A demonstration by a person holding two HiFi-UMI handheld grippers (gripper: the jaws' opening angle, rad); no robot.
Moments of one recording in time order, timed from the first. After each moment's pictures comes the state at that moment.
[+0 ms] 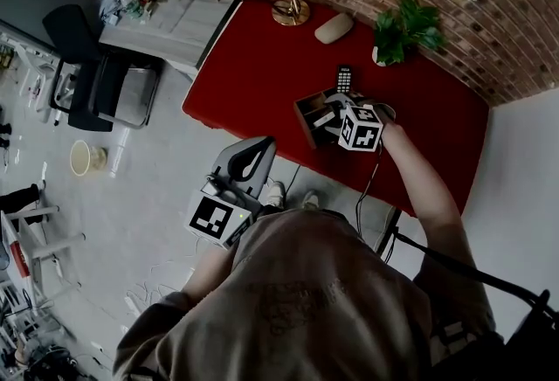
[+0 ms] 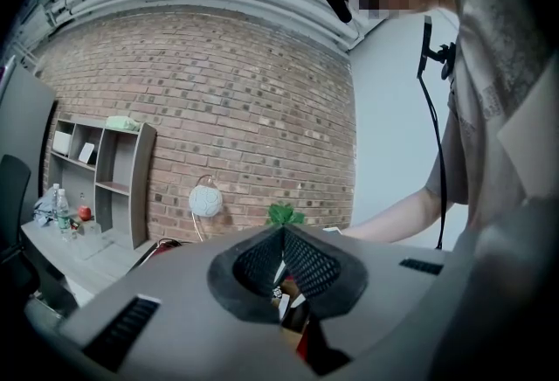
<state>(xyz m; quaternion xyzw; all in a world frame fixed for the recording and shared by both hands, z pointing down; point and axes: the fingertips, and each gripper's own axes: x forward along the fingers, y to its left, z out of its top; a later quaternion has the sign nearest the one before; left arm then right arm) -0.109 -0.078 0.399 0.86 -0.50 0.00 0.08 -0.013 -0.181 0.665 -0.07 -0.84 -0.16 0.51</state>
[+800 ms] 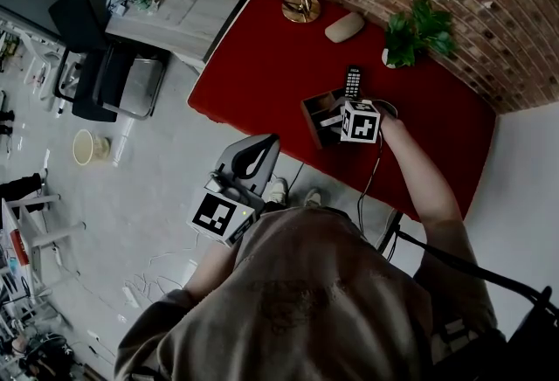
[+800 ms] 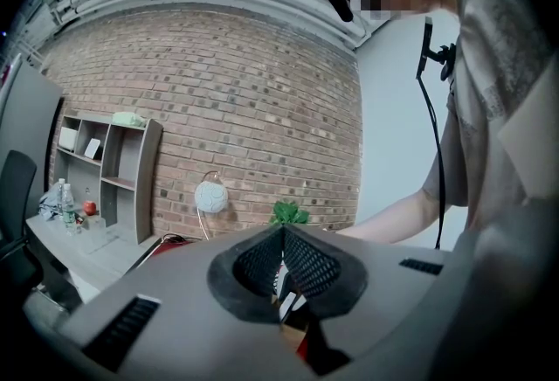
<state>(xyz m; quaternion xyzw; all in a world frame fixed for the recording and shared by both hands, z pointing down) -0.118 -0.083 0.406 0.85 -0.51 0.00 0.10 -0.011 -0.170 0.696 -0.14 -0.81 -0.09 0.56</state>
